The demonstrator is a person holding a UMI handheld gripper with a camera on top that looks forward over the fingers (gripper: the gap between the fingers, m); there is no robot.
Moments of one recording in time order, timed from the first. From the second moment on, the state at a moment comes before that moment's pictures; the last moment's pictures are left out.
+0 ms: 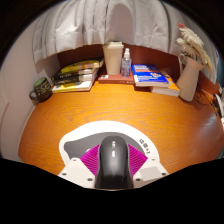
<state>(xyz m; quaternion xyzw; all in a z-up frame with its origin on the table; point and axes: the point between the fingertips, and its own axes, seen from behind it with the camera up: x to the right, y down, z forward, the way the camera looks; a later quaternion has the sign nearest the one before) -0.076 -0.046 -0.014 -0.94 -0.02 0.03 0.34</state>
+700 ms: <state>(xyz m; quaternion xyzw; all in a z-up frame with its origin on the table) -0.086 -0.055 0.110 -0.92 0.00 0.04 0.40</state>
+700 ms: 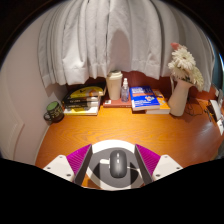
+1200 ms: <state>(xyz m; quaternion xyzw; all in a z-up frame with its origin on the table) -0.095 -0.167 0.273 -0.87 0.00 0.02 0.49</state>
